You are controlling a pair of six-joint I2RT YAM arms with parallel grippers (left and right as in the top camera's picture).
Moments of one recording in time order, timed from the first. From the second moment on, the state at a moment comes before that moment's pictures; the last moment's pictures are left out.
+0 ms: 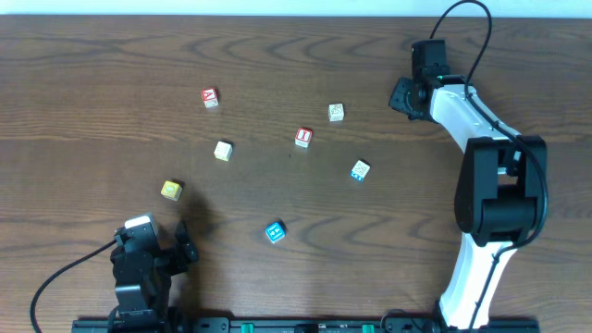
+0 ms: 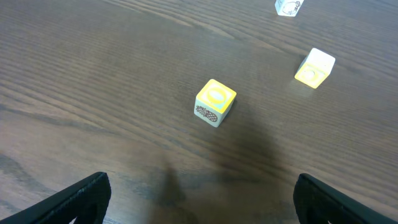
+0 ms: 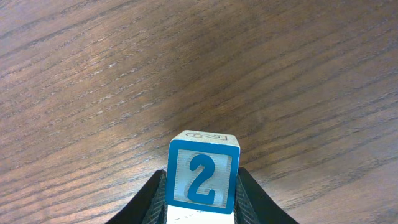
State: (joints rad) left arm 0.06 0.01 0.16 -0.73 -0.09 -0.20; right arm 0.06 2.16 1.53 -0.49 0.08 0.47
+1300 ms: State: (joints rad) left arm 0.06 0.01 0.16 -0.73 -0.09 -0.20; right arm 0.52 1.88 1.53 -0.69 0.04 0.33
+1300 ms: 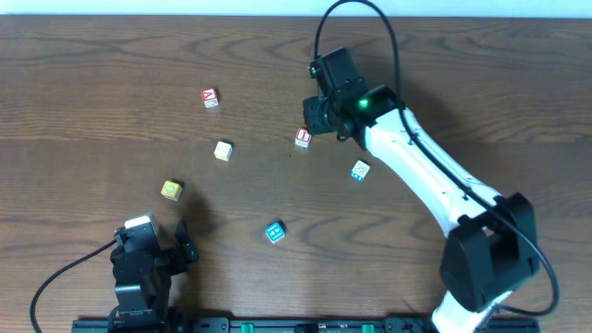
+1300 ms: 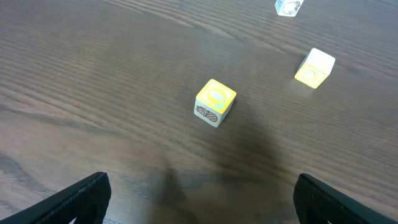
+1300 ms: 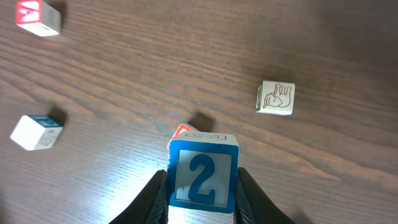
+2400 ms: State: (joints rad) left arm 0.06 0.01 0.16 -0.73 -0.09 -0.20; right arm 0.52 2.06 1.48 -0.61 0.11 0.57
